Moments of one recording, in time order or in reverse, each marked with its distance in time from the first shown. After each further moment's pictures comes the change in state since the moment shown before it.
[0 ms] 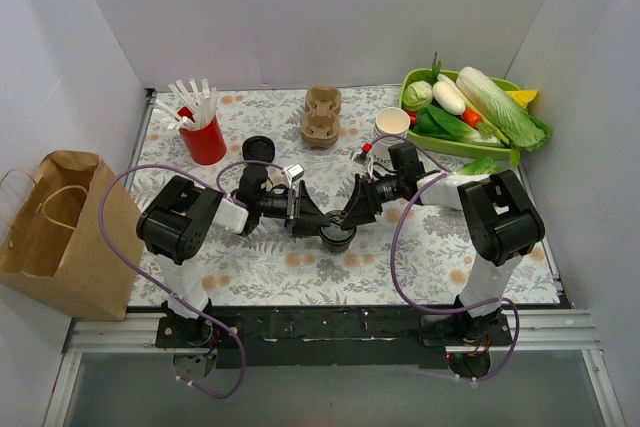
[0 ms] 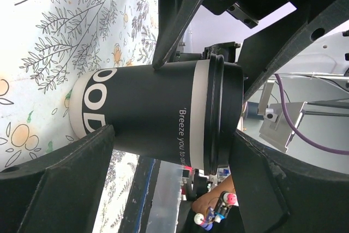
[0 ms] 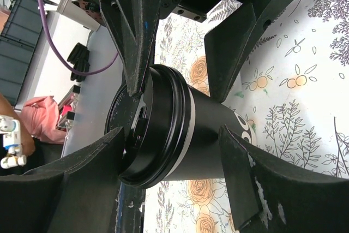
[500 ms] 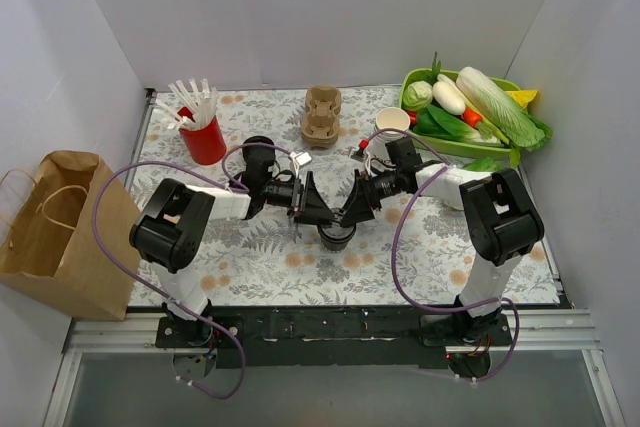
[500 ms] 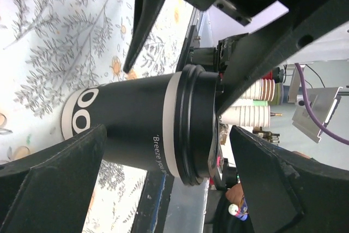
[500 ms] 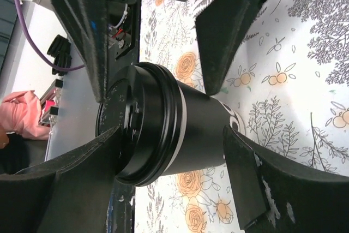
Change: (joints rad) left arm -0.018 -0.054 0.179 -0.345 0.006 0.258; right arm 0.000 0.000 0.101 -0.222 0.065 -0.161
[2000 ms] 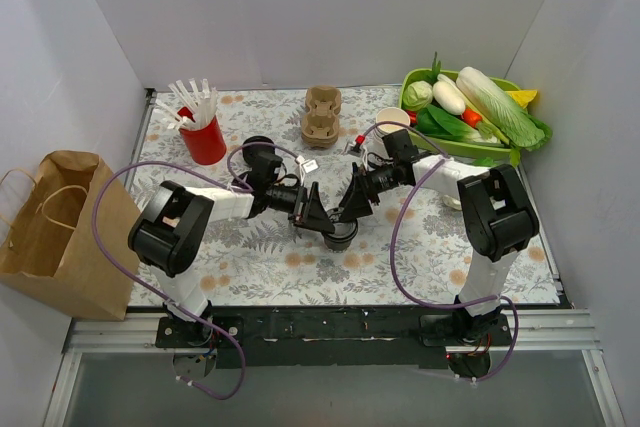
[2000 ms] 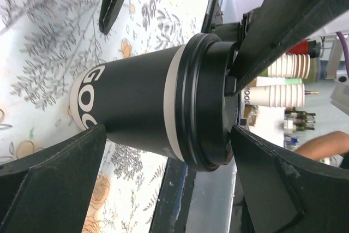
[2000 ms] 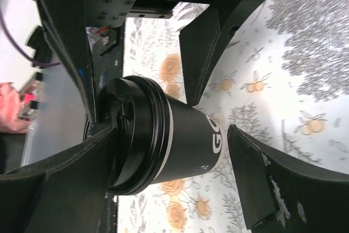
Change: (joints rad) left arm -0.034 -0.046 0.008 -0.249 -0.014 0.278; right arm 0.005 0.037 0.082 -0.113 0.013 -0.097
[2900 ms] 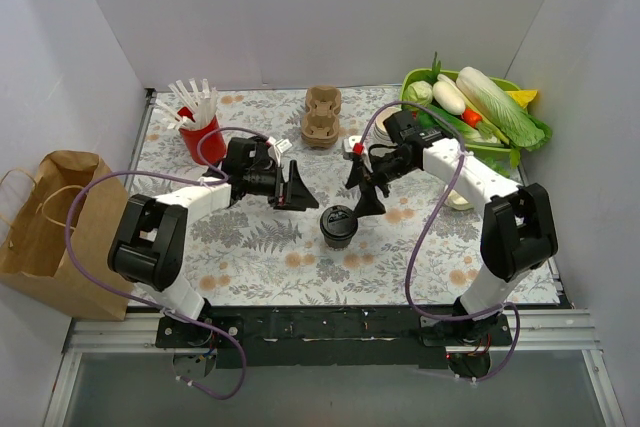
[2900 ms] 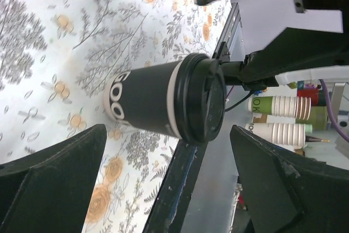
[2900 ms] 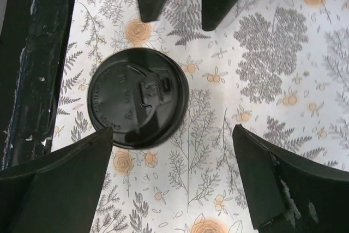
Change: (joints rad) left arm 0.126 -0.123 0.085 -0.178 -0.086 0.013; right arm 0.013 -0.142 0.243 -0.573 0.247 -0.722
